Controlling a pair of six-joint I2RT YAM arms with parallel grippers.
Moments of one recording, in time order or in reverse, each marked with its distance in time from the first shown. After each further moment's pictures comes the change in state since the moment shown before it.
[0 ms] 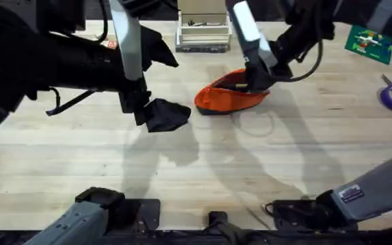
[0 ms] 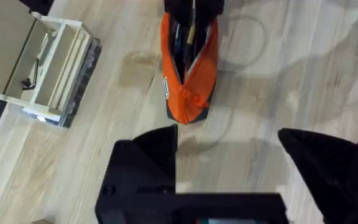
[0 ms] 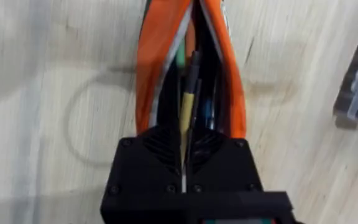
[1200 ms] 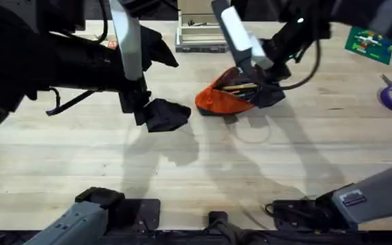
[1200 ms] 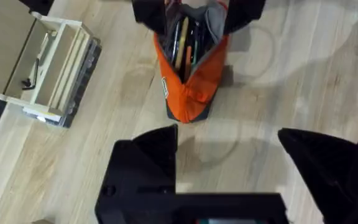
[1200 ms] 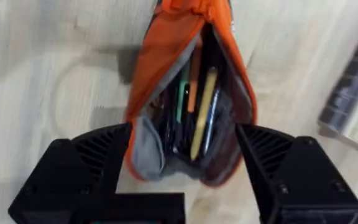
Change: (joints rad) left arm 0.000 0.000 0.000 0.000 0.000 0.000; right arm 0.073 -0.057 0.000 -0.015 0.071 0.003
